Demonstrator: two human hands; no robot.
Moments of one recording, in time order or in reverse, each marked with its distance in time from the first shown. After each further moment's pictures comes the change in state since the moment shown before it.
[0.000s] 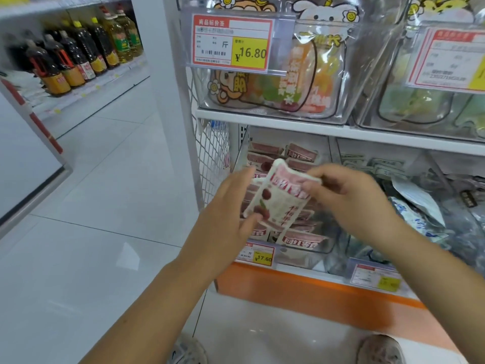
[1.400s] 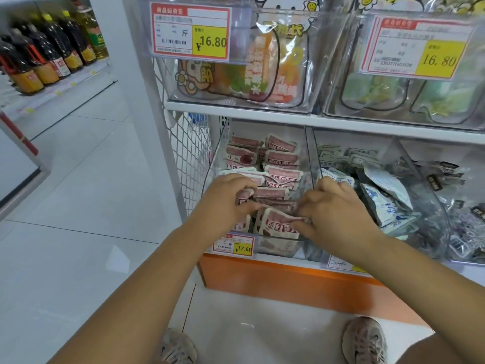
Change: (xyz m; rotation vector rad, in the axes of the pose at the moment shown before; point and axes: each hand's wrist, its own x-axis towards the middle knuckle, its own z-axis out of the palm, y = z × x) left_hand 0.036 -0.014 0.038 -0.010 -0.137 -0.008; right_hand -0.035 0.052 0.007 -0.898 -0.145 -0.172
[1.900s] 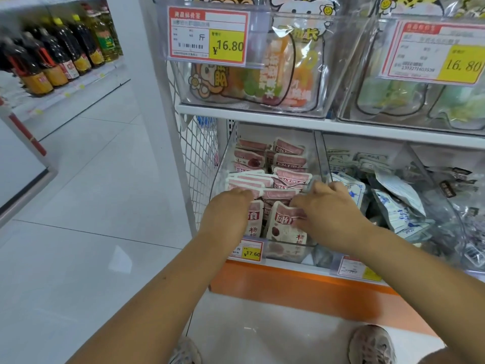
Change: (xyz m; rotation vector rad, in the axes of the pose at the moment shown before) left_hand 0.000 -0.002 0.012 0.539 0.000 -0.026; right_hand 0.029 -0.011 0.000 0.036 -0.146 0.007
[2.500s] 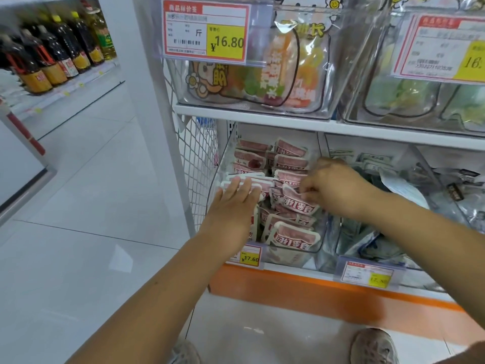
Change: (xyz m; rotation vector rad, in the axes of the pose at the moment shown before) left_hand 0.007 -0.010 0.014 0.069 -0.147 0.099; right_hand 0.044 0.038 -0.016 0.071 0.020 -0.086
